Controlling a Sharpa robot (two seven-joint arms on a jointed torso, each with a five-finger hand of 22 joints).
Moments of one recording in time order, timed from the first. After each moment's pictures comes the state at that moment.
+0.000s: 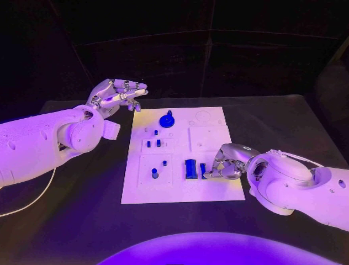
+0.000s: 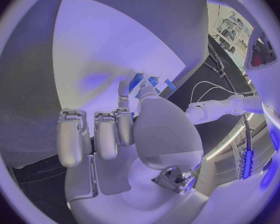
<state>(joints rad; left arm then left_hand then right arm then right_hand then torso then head) 1.24 -0.82 -0.13 1.34 -0.06 -0.11 0.49 1.33 -0.07 0.36 -0.06 0.07 1.05 0.18 0.13 0.07 1.11 0.10 0.17 0.07 1.23 0.02 1.04 0.41 0.18 1.22 0.11 0.57 0.70 1.02 -0.98 -0.08 1.90 -1.49 -0.29 -0.60 1.23 -0.03 -0.13 0.27 0.21 1.17 0.04 0.23 0.50 1.46 -0.03 1.41 1.31 1.47 -0.09 1.52 1.31 0.03 1.47 0.03 1.54 1.31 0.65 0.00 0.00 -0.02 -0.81</state>
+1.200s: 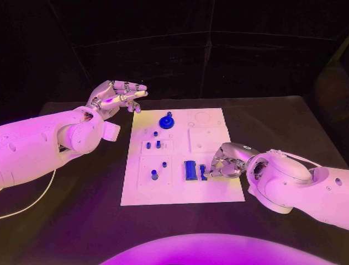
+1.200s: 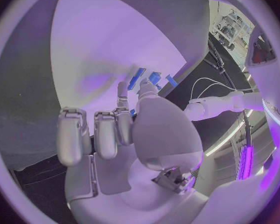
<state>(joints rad) 1.24 -0.81 -0.13 1.33 -0.06 -0.11 0.49 1.33 -0.07 0.36 -0.06 0.07 1.05 0.17 0.13 0.07 1.11 0.10 0.18 0.07 1.23 0.02 1.04 0.41 0.18 1.22 0.11 0.57 0.70 1.02 -0.98 -0.08 1.87 -1.46 -0.33 -0.54 1.27 -0.04 -0.19 0.26 0.25 1.11 0.06 0.20 0.51 1.47 -0.02 1.34 1.31 1.47 -0.09 1.49 1.31 0.03 1.47 0.03 1.49 1.31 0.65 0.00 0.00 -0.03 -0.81</state>
